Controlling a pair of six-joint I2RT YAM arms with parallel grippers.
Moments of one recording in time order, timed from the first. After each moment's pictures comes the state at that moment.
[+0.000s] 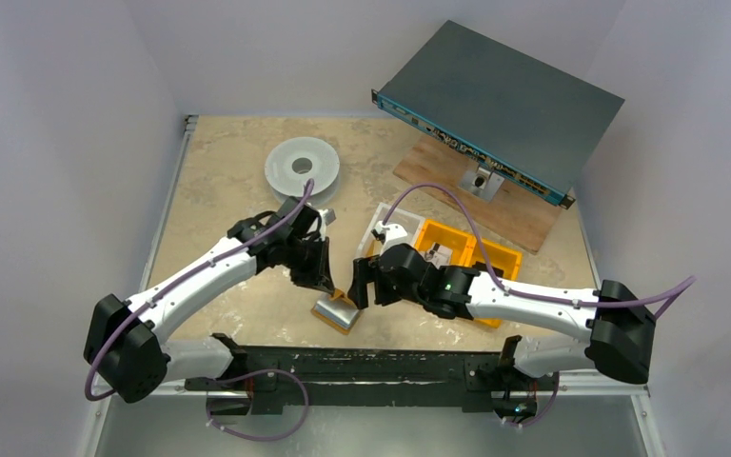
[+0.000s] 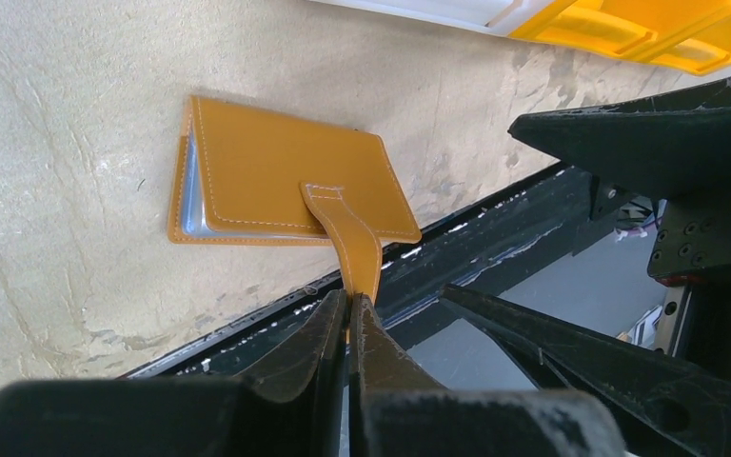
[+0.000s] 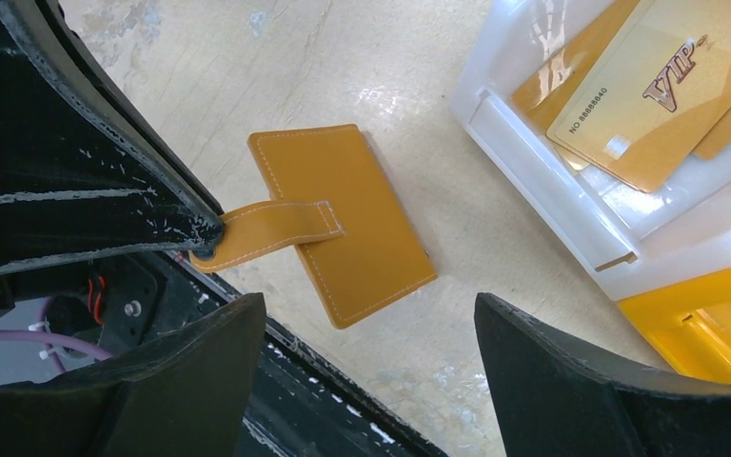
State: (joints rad) left arm -0.65 1.24 0.95 -0.81 0.32 -0.60; right arm 1.11 1.27 0.79 -0.21 0.19 0.74
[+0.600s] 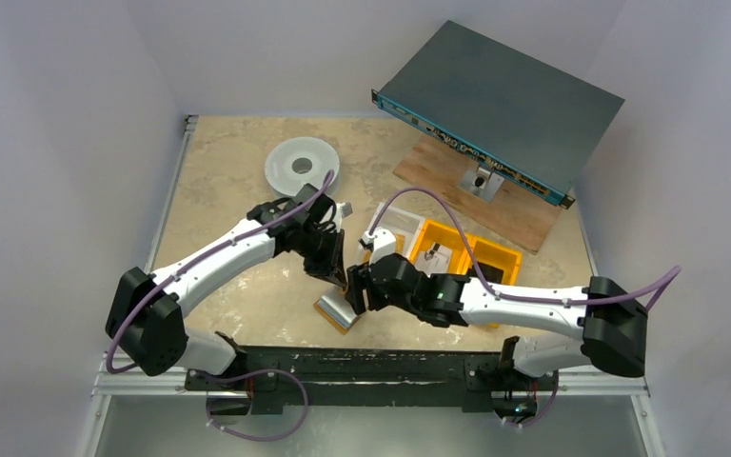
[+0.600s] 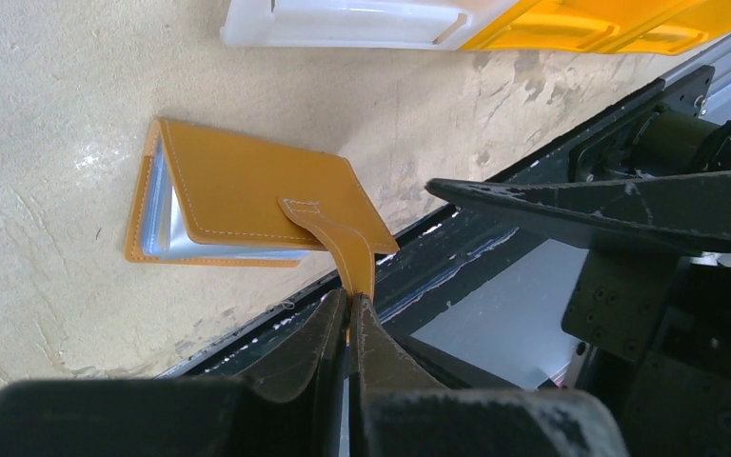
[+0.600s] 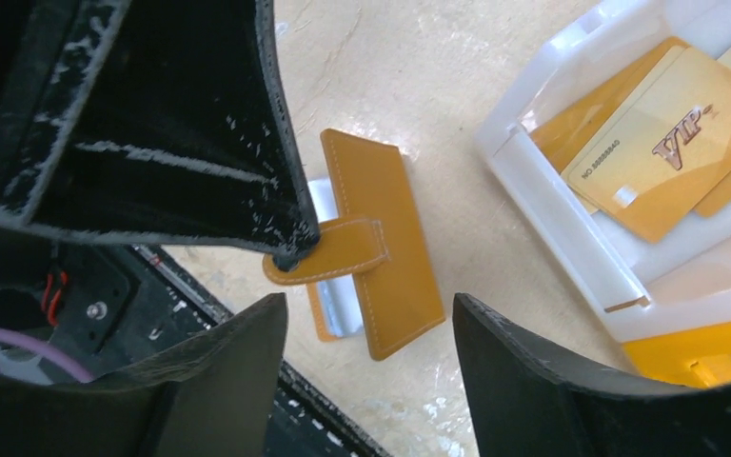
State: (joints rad) left arm -0.66 1.40 1.07 -0.81 0.40 -0.54; right arm 1.19 1.29 0.78 -0.13 0.28 0.64
